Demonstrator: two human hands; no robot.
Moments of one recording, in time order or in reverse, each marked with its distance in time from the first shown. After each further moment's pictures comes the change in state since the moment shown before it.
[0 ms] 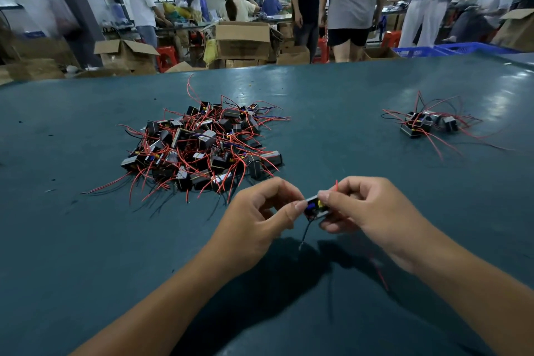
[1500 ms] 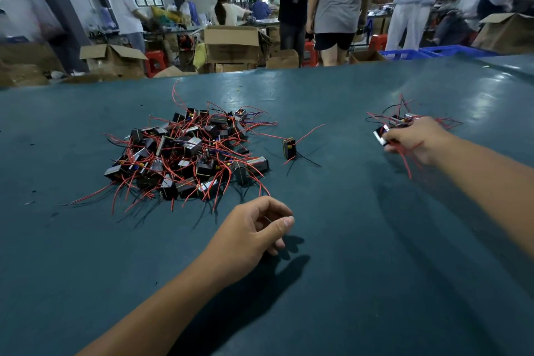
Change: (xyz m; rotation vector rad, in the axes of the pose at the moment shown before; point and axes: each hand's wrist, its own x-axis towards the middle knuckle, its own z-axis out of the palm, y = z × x) left_hand 0.002 -0.011 0.013 -0.049 -0.070 -0.291; right_hand 0.138 -0.022 -0.161 -0.248 0.504 0.127
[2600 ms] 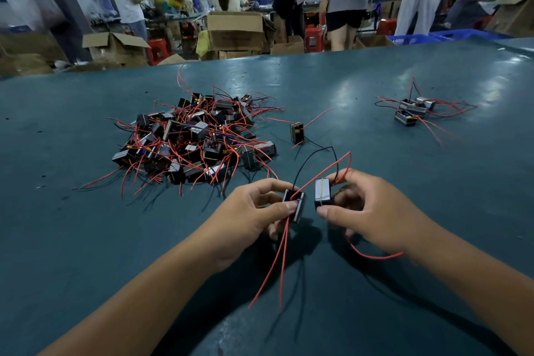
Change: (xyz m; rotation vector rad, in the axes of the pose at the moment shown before) left_hand -0.006 0.010 -0.006 -0.283 -0.055 -0.177; right_hand -0.196 0.030 0.056 -0.211 -0.512 -0.365
